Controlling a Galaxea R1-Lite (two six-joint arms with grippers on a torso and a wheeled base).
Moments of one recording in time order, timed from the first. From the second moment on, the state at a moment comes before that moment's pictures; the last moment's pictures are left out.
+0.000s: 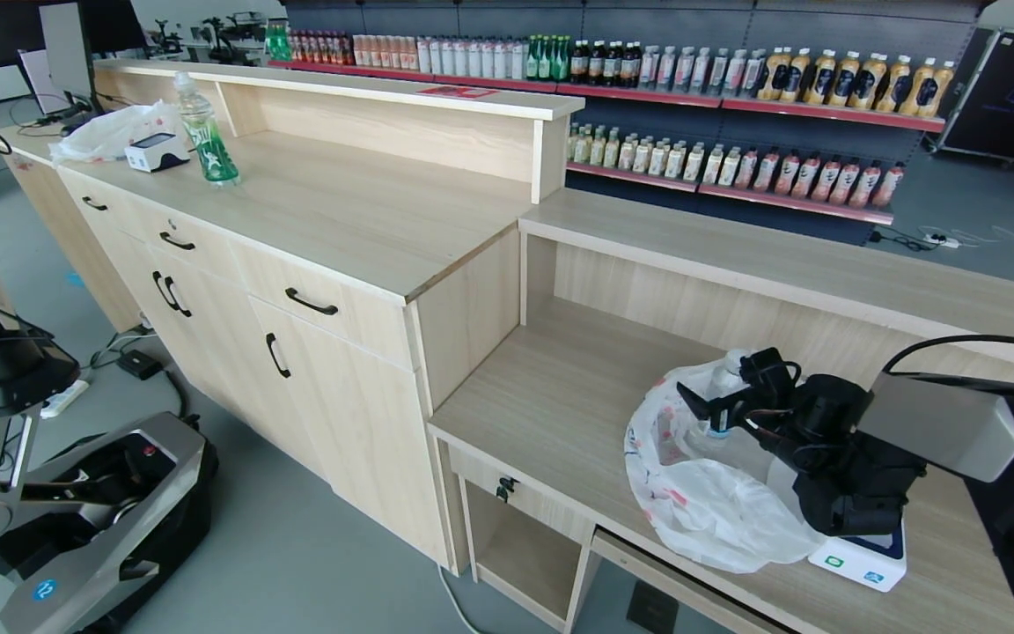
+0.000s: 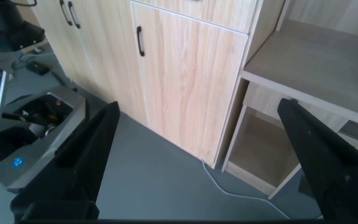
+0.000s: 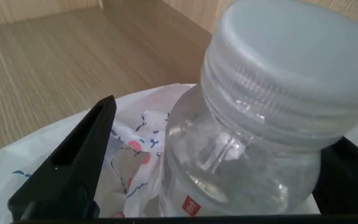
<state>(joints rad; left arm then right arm) 0.00 0.00 0.00 0.00 0.04 0.00 0.00 2.61 -1.05 -1.57 0.33 -0.22</state>
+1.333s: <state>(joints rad) 0.00 0.00 0.00 0.00 0.04 0.00 -0.17 1.37 -1.01 -0.05 -0.15 -0.22</state>
